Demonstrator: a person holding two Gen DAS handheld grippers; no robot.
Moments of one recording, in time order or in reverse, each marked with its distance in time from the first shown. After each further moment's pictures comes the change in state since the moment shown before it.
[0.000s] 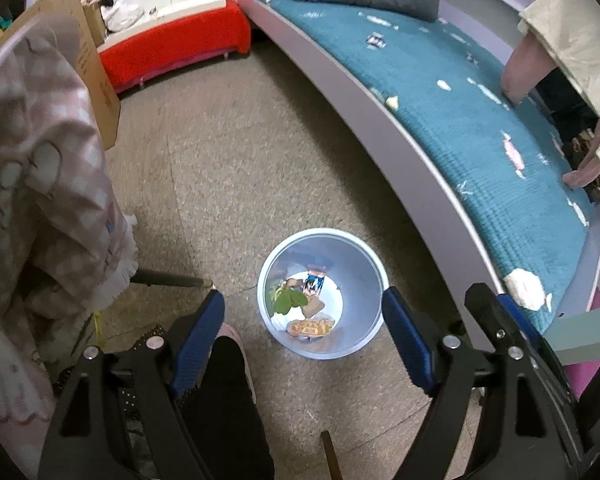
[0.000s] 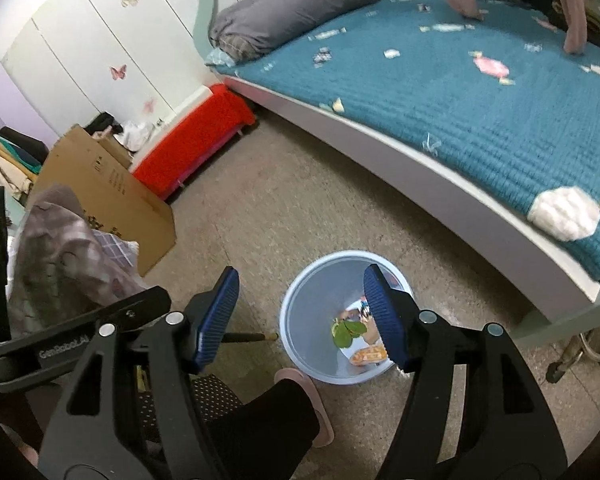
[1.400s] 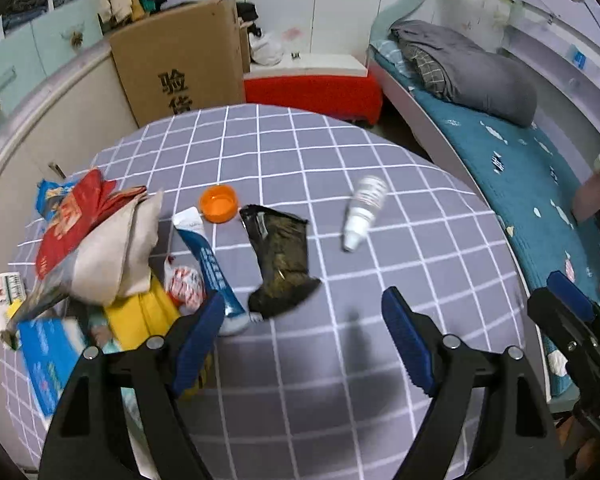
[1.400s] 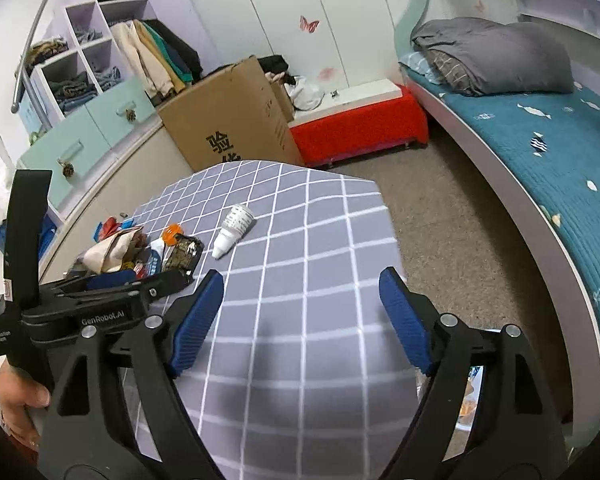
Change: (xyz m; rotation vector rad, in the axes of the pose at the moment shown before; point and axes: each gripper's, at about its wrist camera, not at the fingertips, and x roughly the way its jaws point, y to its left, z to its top) left arm -0.191 0.295 0.027 -0.249 -0.163 0.201; right arm -0.026 0.336 0.017 -0.481 0.077 0.328
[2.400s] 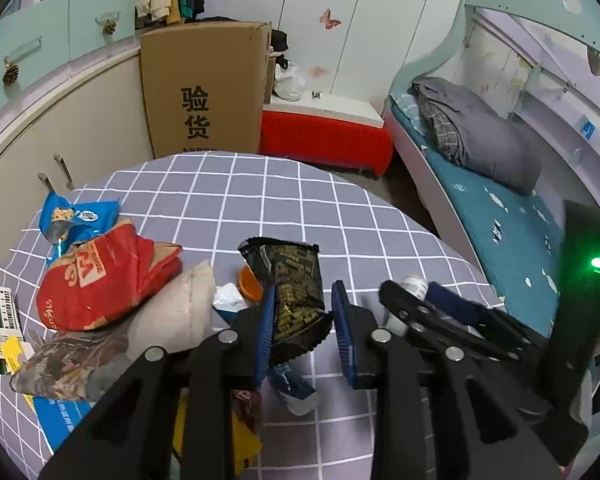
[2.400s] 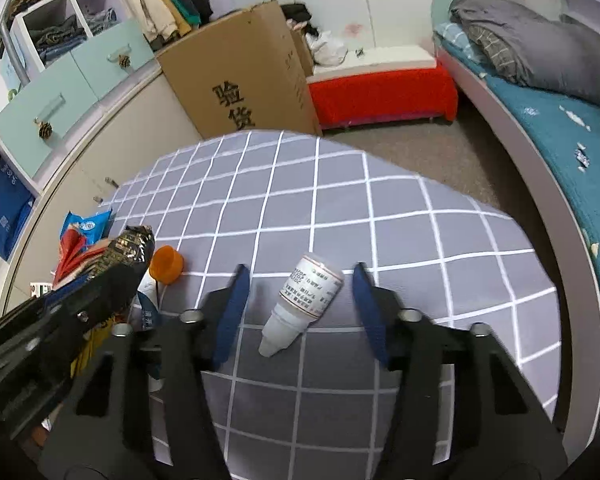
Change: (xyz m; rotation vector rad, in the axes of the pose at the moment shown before) left arm 0.000 0.048 0.029 -0.148 -0.149 -0.050; right arm 0.128 0.072 0.039 -0.089 0.197 -0.006
